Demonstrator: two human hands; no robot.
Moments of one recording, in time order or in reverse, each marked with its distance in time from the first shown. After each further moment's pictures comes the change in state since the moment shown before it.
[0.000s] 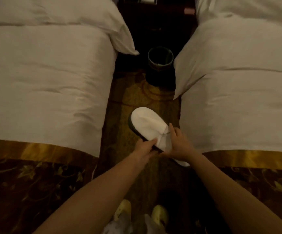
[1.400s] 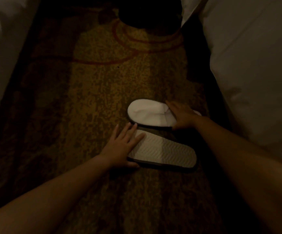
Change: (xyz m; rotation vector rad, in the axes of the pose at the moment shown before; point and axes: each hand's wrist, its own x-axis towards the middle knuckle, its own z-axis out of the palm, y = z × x) left_hand 0.529 -0.179 -0.112 2.196 -0.308 0.984; right_hand 0.411 0.315 0.278 -0.286 -0.021 -0.081
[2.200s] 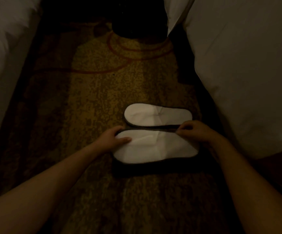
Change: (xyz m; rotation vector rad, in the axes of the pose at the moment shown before) left_hand -0.013 0.003 -0.065 -0.992 0.104 -0.426; right_hand -0.112 -0.011 0.001 0.869 0.097 0.282
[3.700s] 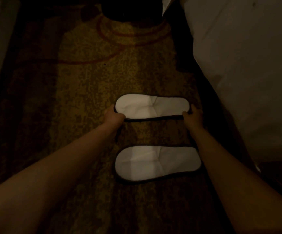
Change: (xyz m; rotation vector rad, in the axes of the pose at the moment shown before) left_hand 0.078 0.015 0.028 -0.374 0.279 -0.196; right_hand 0.066 0.027 0.024 0.358 0.508 0.121
